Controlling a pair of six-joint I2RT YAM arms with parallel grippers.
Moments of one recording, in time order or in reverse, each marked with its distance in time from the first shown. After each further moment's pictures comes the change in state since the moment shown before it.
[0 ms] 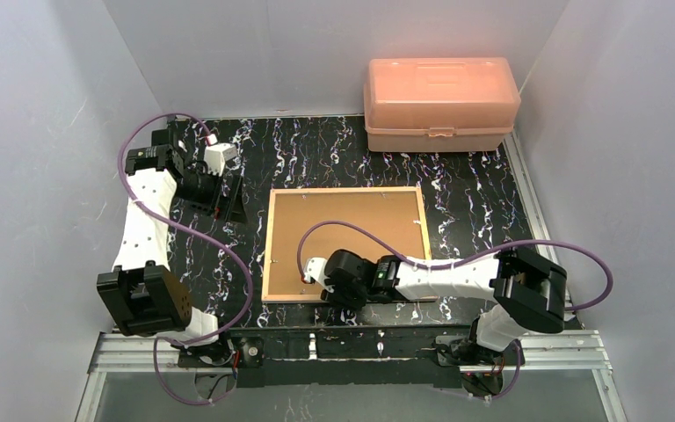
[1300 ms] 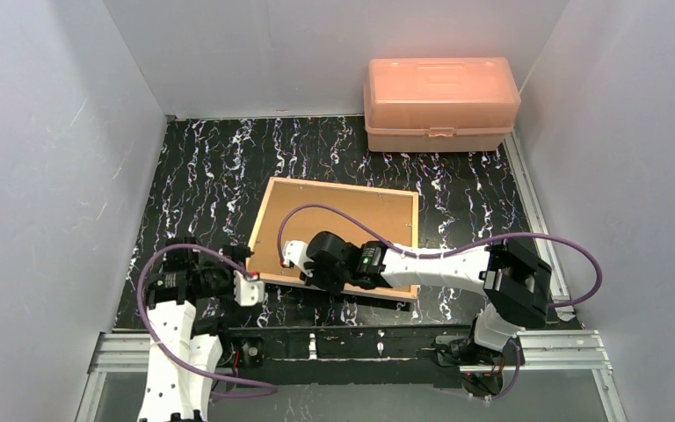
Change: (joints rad) left arm 0.005 -0.816 -0.813 0.185 0.225 1.210; right arm -0.015 0.094 0.207 0.014 -0.010 -0.060
